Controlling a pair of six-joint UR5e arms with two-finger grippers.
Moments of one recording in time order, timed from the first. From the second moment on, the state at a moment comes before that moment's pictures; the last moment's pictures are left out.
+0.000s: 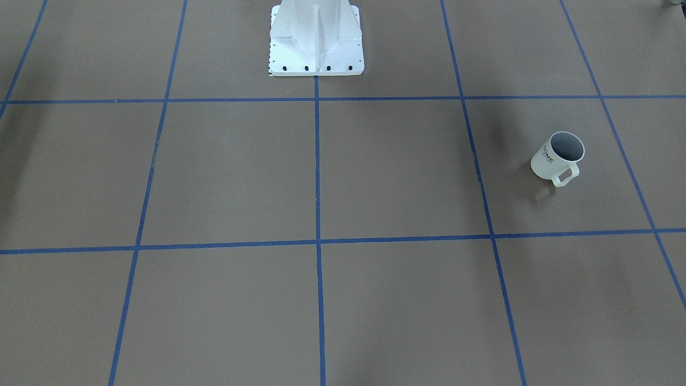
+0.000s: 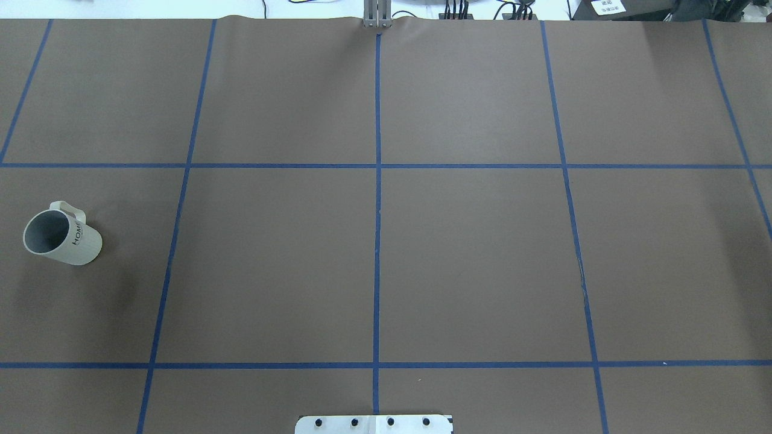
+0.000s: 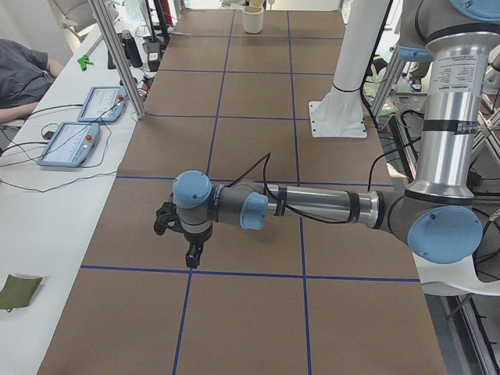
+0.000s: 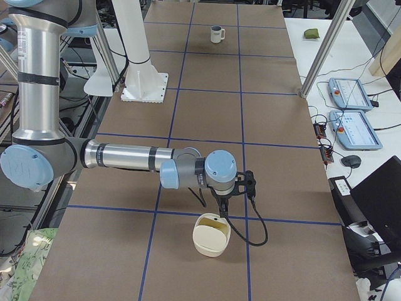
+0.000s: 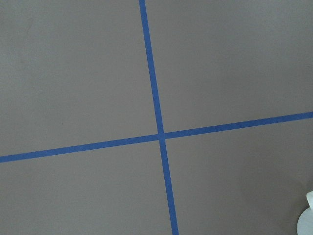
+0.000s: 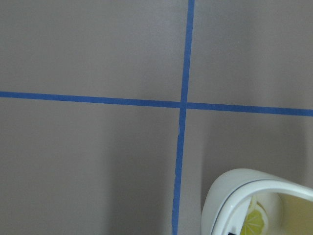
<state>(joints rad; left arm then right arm) -1.55 -1.61 -1.59 -1.68 -2.35 0.01 1.61 -1.66 1.64 -1.44 2.46 0.01</state>
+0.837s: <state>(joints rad) -1.55 -1.61 -1.59 -1.68 -2.34 0.01 1.60 -1.67 1.64 -1.51 2.38 0.01</state>
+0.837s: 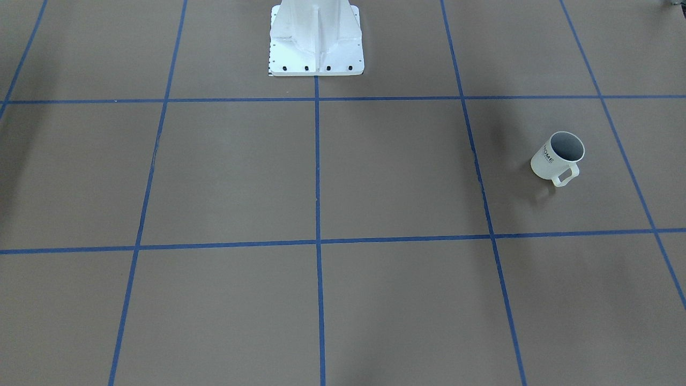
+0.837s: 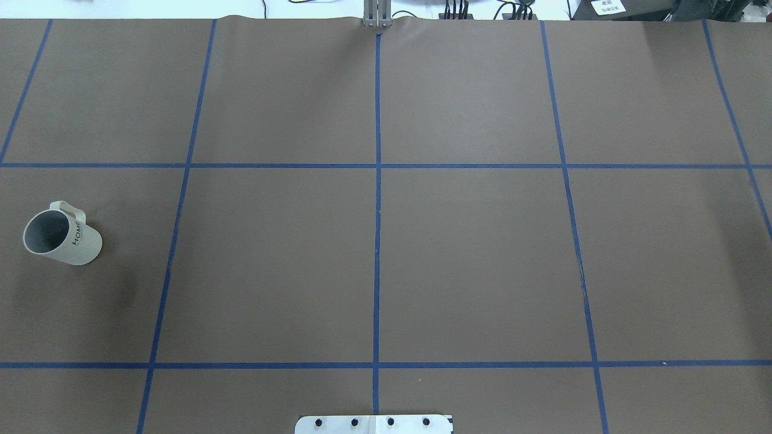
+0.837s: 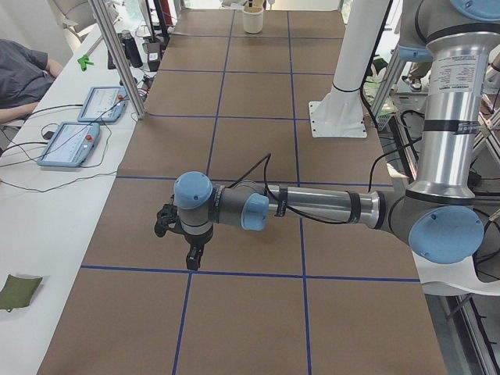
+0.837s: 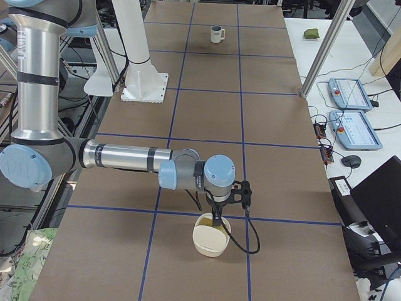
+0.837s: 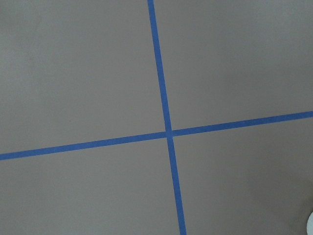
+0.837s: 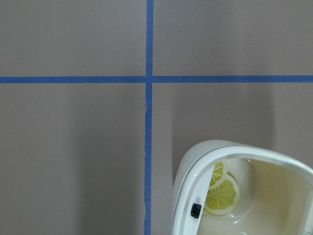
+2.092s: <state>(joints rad) -1.55 -1.61 -1.59 -1.68 -2.30 -0.03 1.60 -1.67 1.62 -1.51 2.37 0.02</state>
